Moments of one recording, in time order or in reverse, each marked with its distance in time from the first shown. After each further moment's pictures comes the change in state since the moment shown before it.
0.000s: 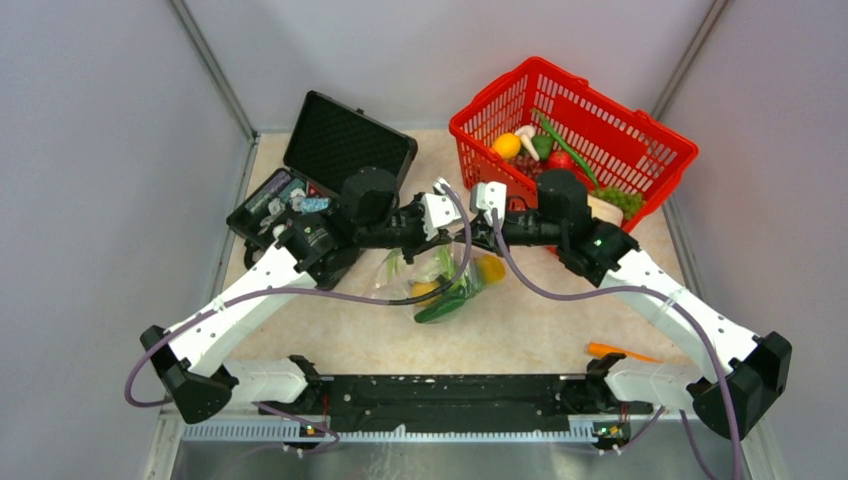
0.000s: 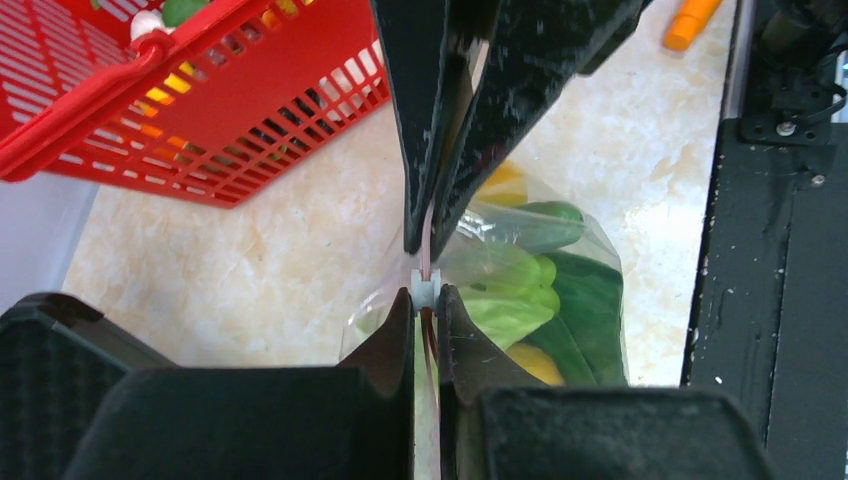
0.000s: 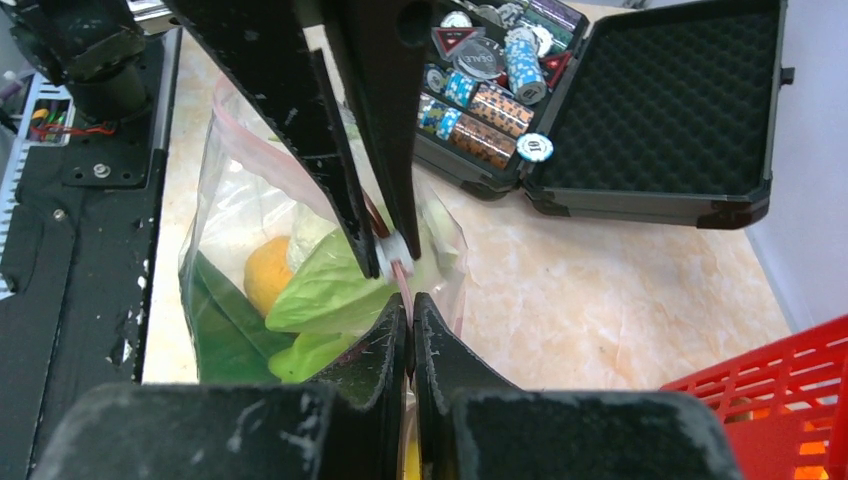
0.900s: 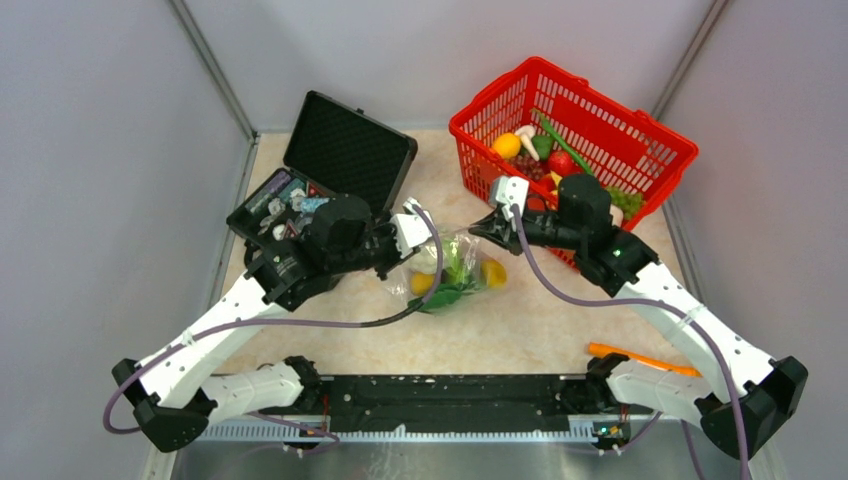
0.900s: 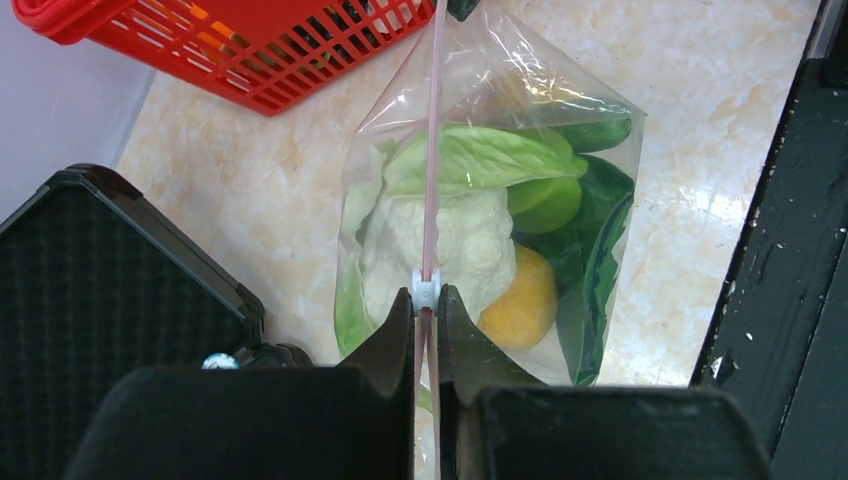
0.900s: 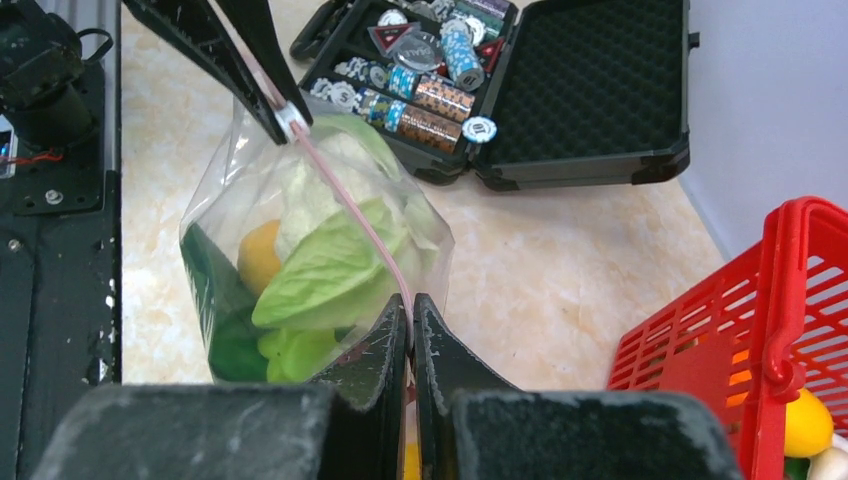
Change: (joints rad) left arm -0.003 -0.187 -0.142 -0.056 -0.182 -0.006; right arm -0.048 -0.098 -0.042 0.012 0.076 0.060
